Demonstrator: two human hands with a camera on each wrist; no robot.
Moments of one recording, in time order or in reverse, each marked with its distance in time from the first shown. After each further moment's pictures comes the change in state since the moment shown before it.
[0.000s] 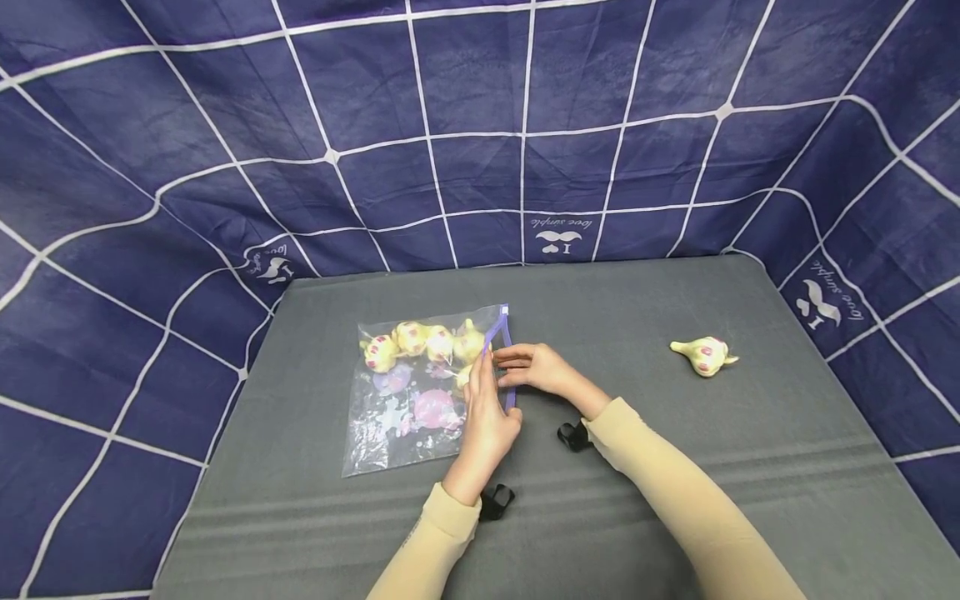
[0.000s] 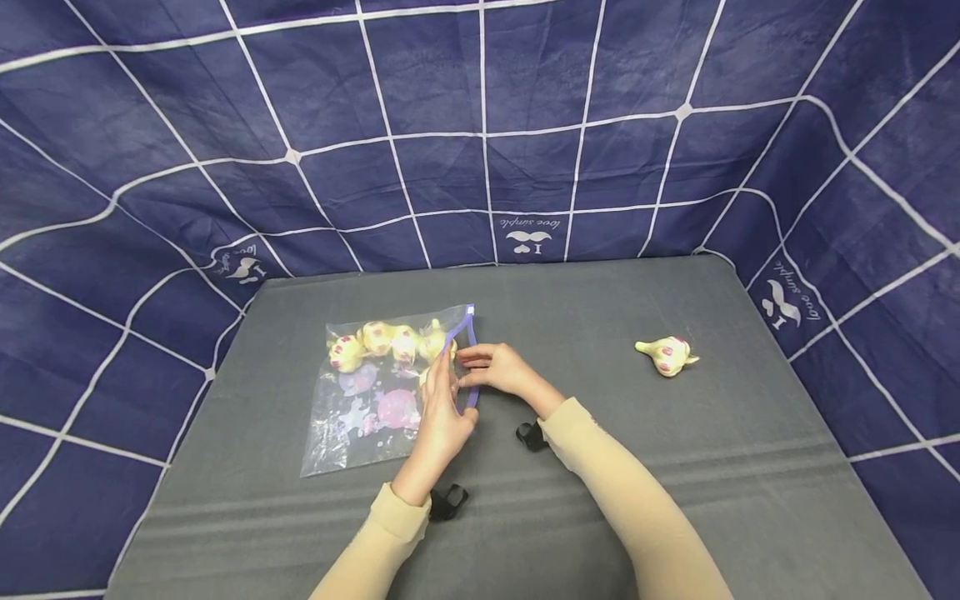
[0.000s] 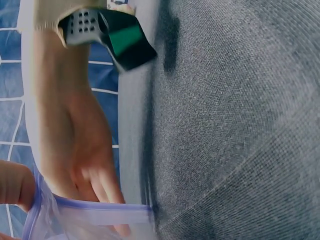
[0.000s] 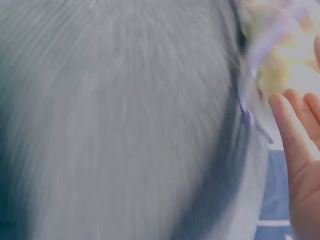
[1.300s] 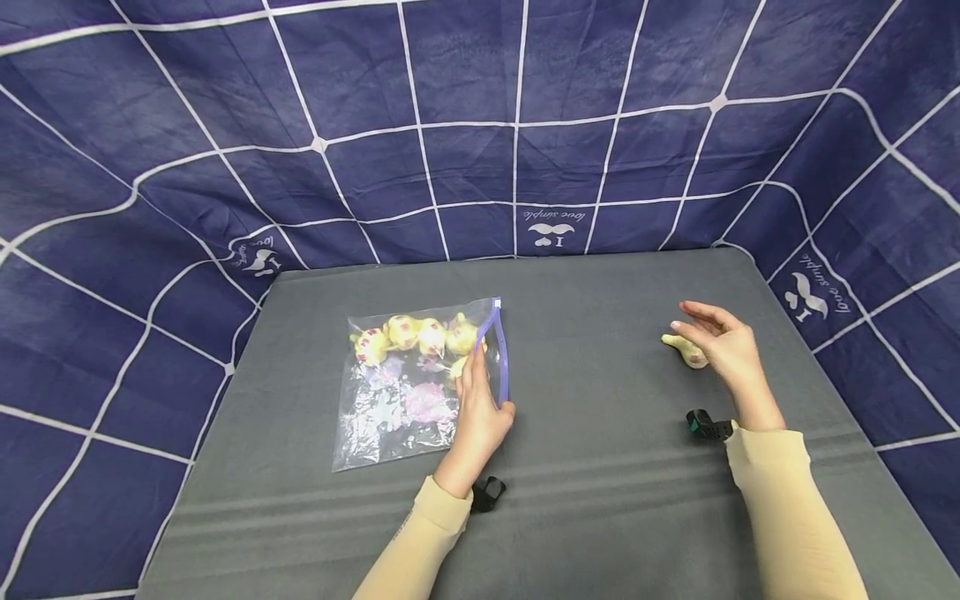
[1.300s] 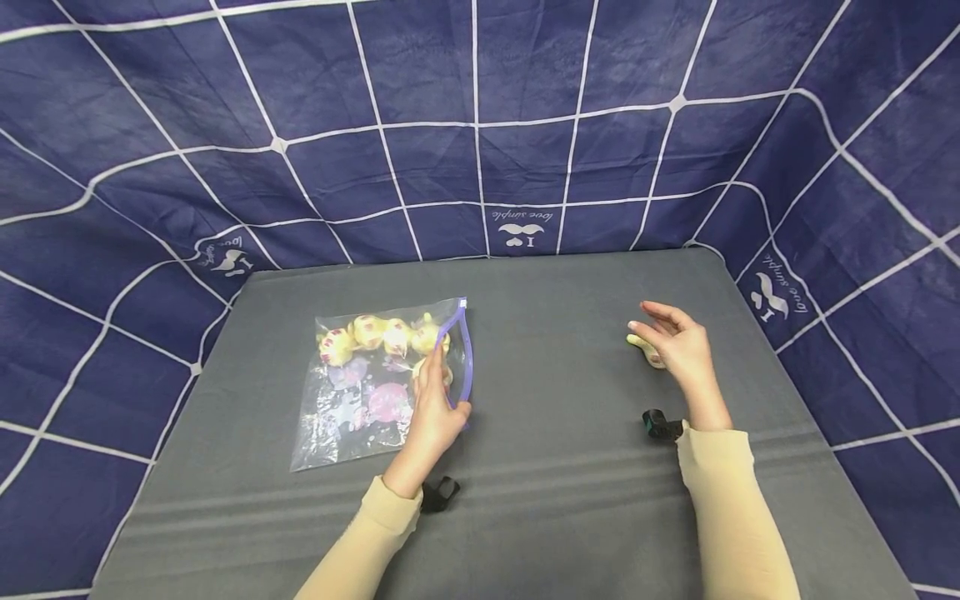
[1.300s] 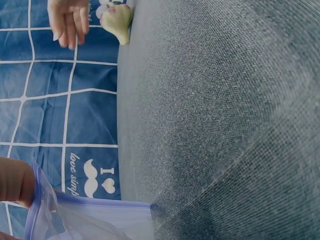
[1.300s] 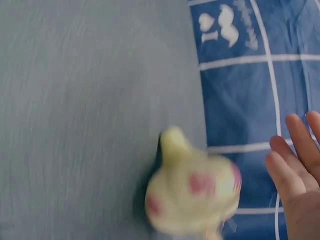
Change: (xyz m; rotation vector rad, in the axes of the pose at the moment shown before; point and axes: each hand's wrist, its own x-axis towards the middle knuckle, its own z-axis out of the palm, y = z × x) left_hand 0.003 -0.003 0.000 -0.026 0.023 -0.026; right_hand -0.152 -0.003 -0.164 -0.196 0.774 0.142
